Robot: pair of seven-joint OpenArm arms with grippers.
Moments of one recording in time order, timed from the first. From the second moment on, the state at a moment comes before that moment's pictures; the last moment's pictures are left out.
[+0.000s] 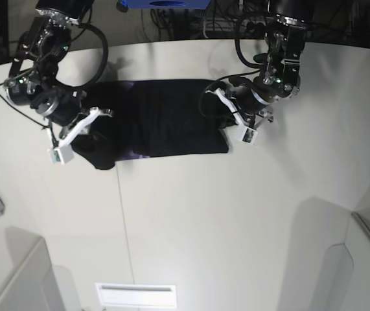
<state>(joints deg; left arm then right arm) 12.0 -9.2 4.6 87.1 -20.5 -20.9 33.0 -8.8 0.8 19.8 113.8 36.8 17.1 -77.5</state>
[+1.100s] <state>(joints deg) 16.1 -9.2 4.1 90.6 -20.6 -21.1 33.3 -14.4 -0.2 -7.4 107.6 36.7 8.3 -59.0</state>
